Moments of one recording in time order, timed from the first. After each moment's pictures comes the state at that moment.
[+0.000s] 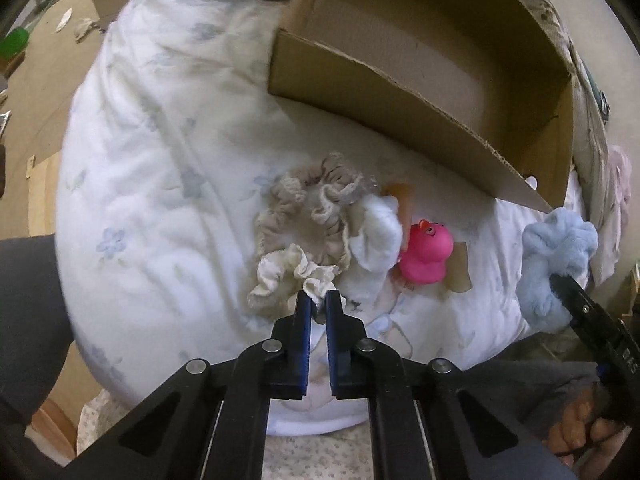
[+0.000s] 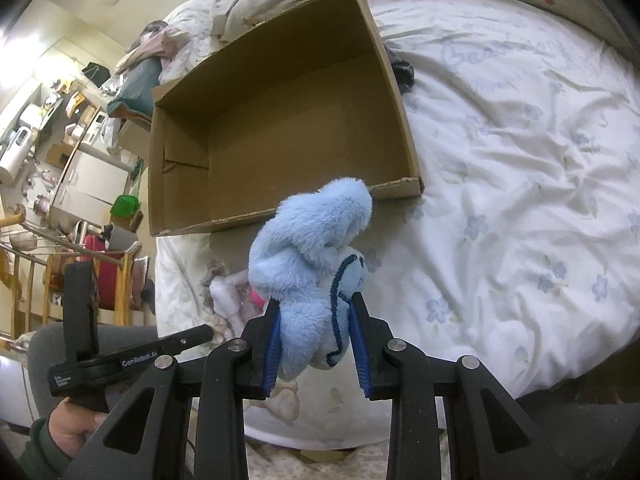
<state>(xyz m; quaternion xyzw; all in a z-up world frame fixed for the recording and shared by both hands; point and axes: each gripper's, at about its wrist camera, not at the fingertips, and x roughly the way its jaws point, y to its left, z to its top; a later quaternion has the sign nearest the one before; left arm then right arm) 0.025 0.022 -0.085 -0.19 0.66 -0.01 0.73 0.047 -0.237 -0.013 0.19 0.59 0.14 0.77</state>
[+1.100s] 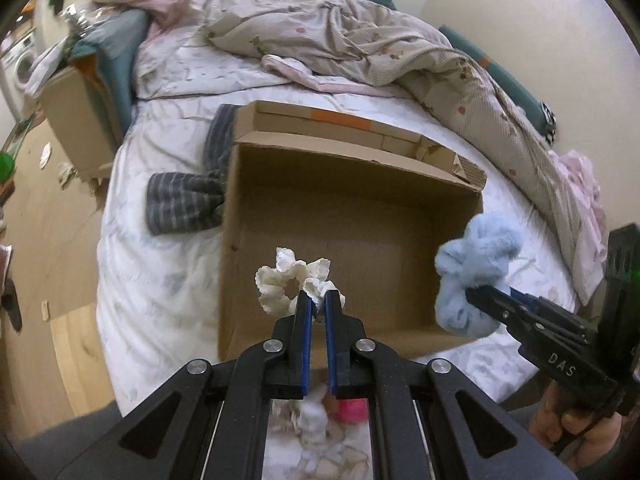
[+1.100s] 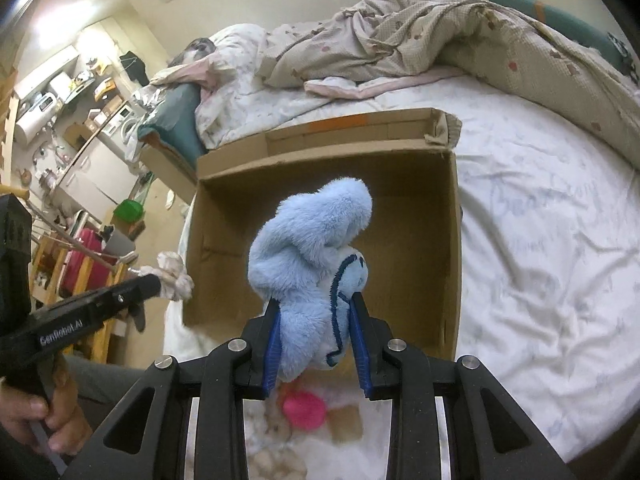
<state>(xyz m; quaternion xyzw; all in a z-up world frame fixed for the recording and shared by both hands) 0.139 -0.009 0.046 -0.08 0.52 -0.06 0.85 0.140 -0.202 0.054 0.11 0.51 0.16 0.84</state>
